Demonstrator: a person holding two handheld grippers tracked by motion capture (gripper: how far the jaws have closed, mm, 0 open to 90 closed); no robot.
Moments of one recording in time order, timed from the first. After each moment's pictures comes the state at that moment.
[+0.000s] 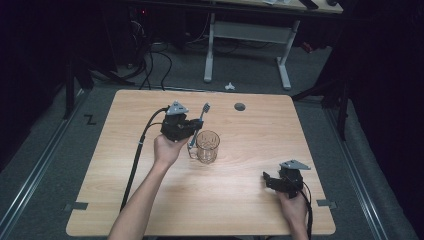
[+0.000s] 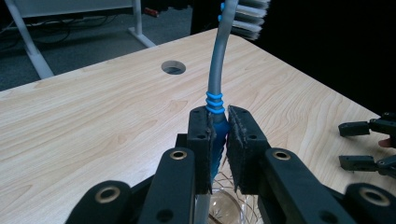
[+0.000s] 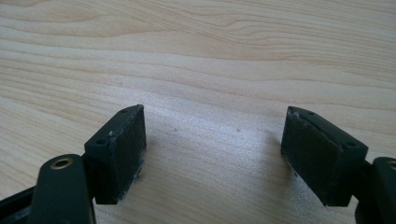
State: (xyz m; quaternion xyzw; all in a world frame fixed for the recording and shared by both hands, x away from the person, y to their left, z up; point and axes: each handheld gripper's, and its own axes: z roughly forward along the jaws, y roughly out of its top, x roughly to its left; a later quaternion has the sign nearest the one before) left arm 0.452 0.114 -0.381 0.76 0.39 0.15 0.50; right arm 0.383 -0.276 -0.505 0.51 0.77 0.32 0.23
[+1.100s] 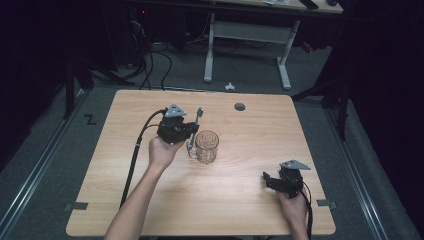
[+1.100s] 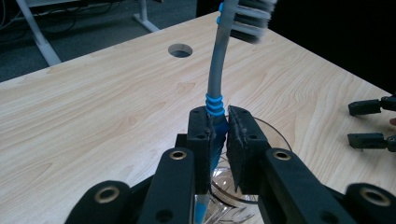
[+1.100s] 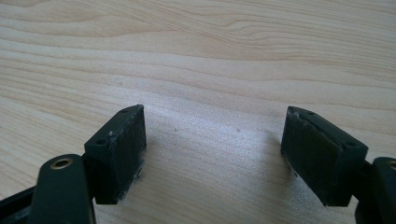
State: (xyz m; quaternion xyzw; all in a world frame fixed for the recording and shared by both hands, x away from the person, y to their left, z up) left arm 0.444 0.121 -0.381 0.78 0.39 0.16 0.47; right arm 0.383 -0.276 -0.505 0.51 0.77 0.32 0.23
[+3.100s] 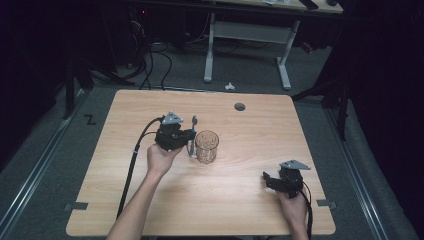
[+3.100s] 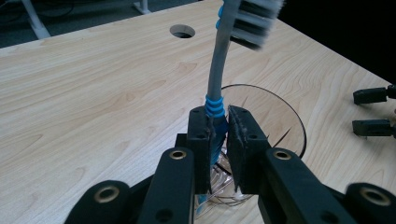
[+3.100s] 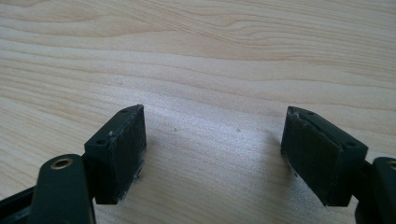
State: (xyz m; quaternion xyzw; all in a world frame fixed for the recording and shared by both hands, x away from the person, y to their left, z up) left arm 0.437 0.128 -0.406 0.77 0.41 0.14 0.47; right arm 0.383 -0.276 -0.505 0.51 0.77 0.32 0.23
